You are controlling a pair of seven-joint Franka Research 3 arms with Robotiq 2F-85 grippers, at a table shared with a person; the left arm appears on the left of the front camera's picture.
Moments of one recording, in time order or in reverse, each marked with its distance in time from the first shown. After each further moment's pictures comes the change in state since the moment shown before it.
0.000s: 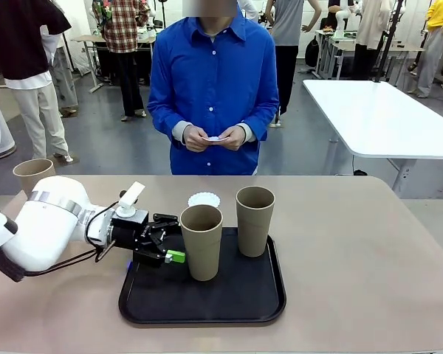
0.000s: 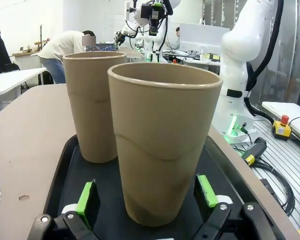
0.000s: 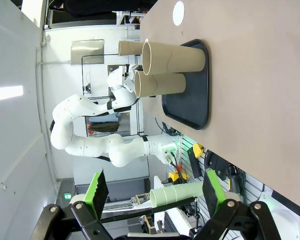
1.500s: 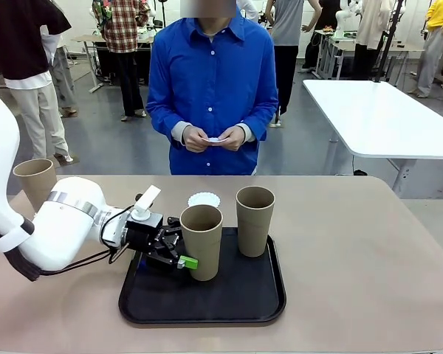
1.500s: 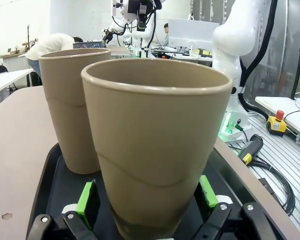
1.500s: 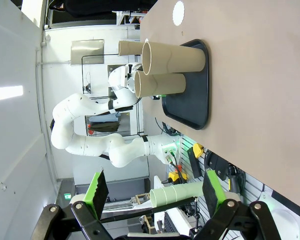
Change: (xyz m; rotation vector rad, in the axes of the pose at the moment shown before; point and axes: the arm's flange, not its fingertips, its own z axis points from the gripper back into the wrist) left arm 0.000 0.002 -0.031 -0.060 0.017 -0.018; right arm 0.000 0.000 0.000 0.000 0.000 0.000
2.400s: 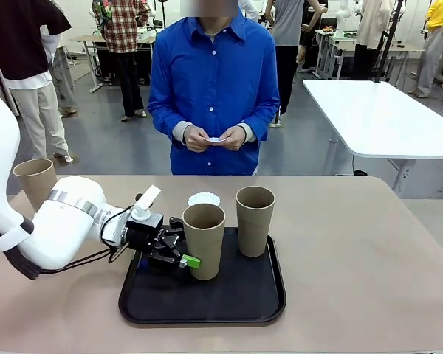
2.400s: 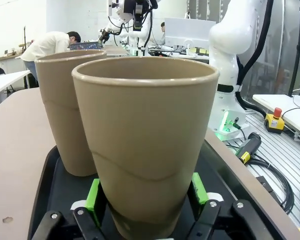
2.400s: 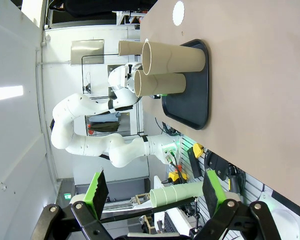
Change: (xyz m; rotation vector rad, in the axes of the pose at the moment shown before) left arm 0.005 0.001 0.001 -0.016 0.001 -0.018; right arm 0.000 0.000 0.000 0.000 0.000 0.000
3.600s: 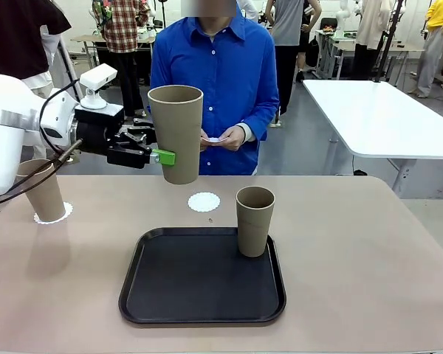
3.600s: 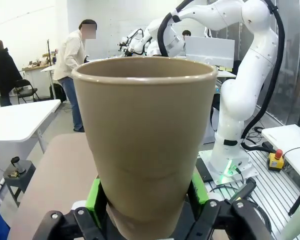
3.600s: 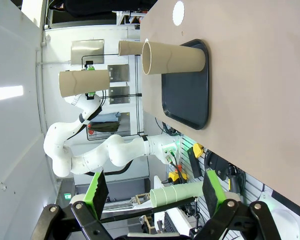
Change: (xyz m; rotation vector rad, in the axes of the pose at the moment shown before) left arm 0.231 -0.024 0.081 0.131 -0.001 -0.029; right arm 0.000 0.000 0.000 0.000 0.000 0.000
